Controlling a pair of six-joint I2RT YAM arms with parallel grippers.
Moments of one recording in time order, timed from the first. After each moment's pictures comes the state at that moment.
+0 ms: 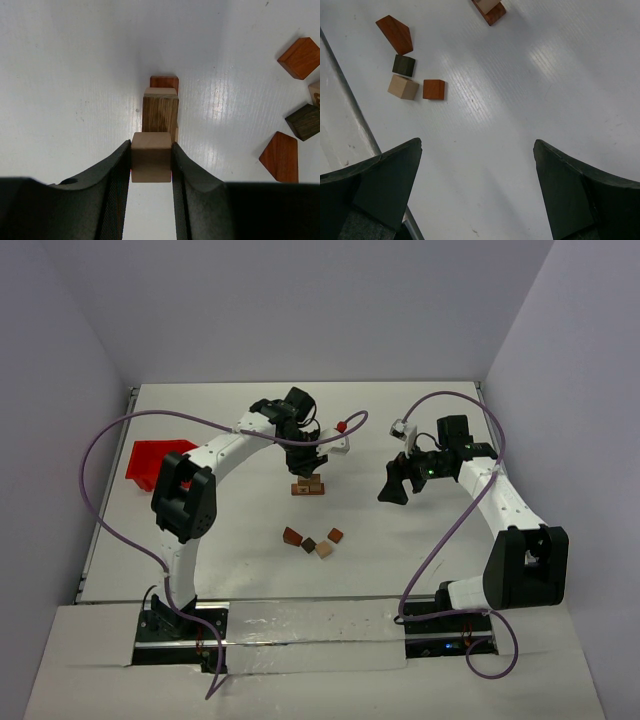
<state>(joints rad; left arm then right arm) -0.63 2.07 1.81 -0.93 0.39 0.86 0.04 1.37 1.02 -0.74 -0.83 -0.57</state>
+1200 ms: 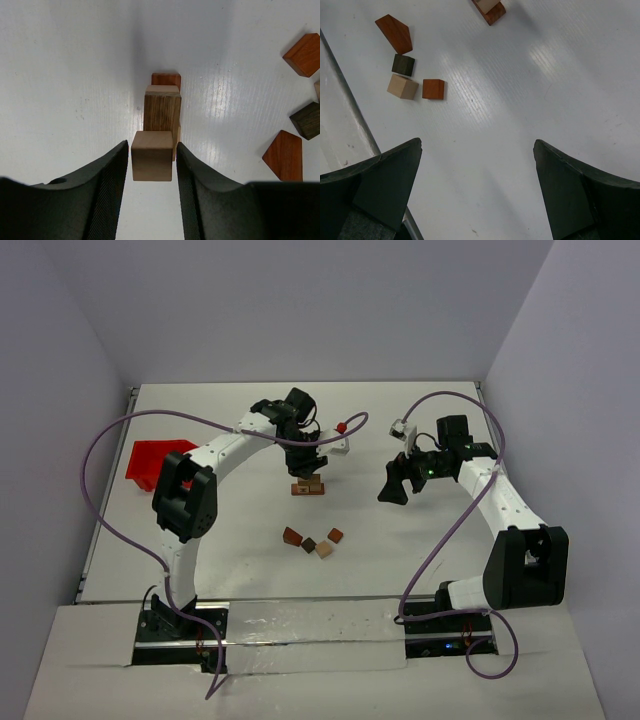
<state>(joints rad) -0.63 2.08 1.81 -0.94 0.37 0.87 0.04 1.37 1.02 -0.74 -0.83 -0.57</state>
